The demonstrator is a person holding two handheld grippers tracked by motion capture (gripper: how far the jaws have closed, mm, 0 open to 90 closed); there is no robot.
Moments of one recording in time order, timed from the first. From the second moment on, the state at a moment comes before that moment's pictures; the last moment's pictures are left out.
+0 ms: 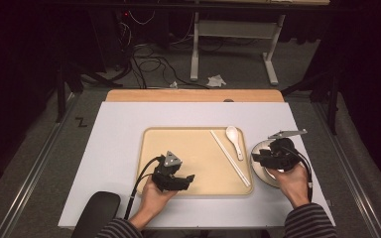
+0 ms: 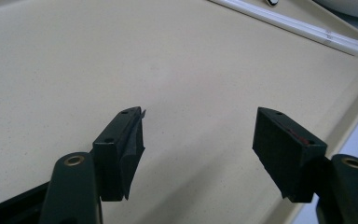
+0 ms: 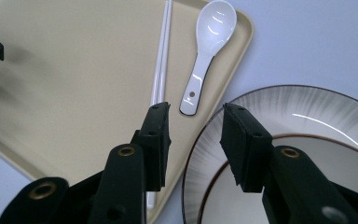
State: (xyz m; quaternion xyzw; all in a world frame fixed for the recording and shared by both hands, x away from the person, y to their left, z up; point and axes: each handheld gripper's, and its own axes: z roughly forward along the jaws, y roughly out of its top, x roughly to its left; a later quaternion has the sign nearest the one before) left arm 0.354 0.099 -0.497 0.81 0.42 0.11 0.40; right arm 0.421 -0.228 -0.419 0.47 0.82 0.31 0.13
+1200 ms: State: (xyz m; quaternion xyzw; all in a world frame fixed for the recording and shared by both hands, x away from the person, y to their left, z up) left arm 0.364 0.089 -0.495 0.82 0.40 0.10 0.40; right arm 0.372 -0.298 -0.407 0.50 0.80 0.30 0.17
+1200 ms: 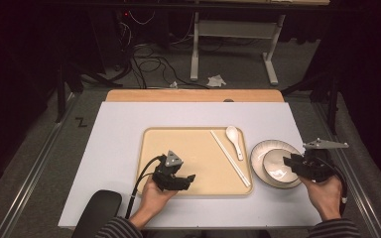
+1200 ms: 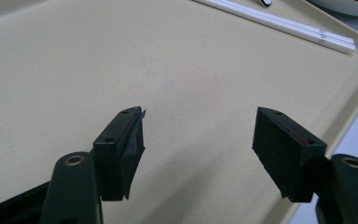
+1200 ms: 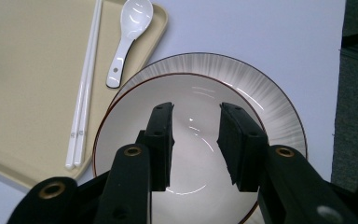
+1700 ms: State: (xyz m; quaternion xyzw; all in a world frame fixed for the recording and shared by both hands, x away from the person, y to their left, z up) left arm 0.360 0.093 -0.494 0.82 0.40 0.11 0.40; right arm 0.369 -0.320 -0.408 0.50 0.79 0.30 0.20
